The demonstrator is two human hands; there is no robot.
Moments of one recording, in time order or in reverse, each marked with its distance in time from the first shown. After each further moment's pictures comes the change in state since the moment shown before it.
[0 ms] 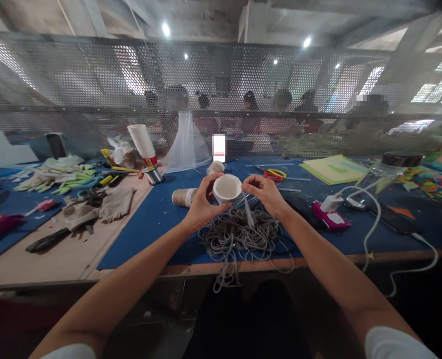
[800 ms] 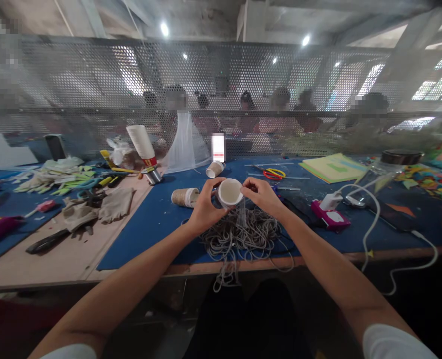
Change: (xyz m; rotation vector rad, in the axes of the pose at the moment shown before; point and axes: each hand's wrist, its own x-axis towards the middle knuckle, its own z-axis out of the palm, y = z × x) left_hand -0.007 -0.008 0.008 0.231 0.024 0.067; right_hand -0.003 -0.009 0.002 -0.389 -0.054 -0.050
